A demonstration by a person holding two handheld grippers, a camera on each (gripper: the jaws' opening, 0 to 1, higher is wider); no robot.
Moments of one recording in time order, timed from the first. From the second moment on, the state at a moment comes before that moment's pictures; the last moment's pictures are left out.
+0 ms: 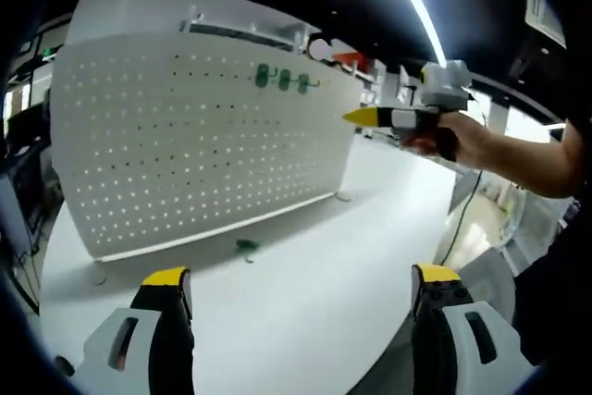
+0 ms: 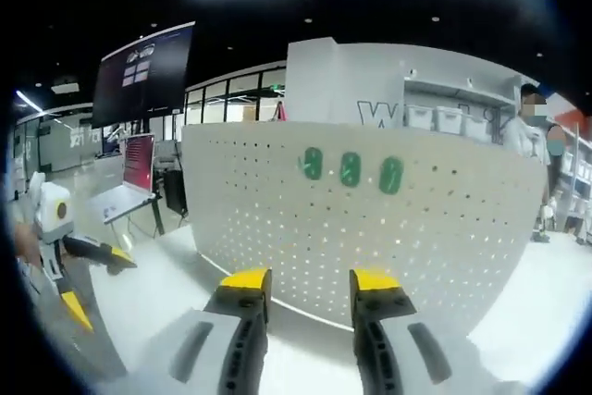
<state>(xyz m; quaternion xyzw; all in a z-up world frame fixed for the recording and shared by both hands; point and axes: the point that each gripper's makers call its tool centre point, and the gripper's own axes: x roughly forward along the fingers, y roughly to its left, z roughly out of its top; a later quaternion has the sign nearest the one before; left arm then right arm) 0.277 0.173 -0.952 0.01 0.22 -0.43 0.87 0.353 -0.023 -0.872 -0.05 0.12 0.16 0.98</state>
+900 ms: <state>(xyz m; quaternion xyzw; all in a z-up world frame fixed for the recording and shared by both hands) 0.250 0.185 -0.979 0.04 0.26 -0.44 0.86 0.246 0.023 -0.985 0.03 0.24 0.20 0.95</state>
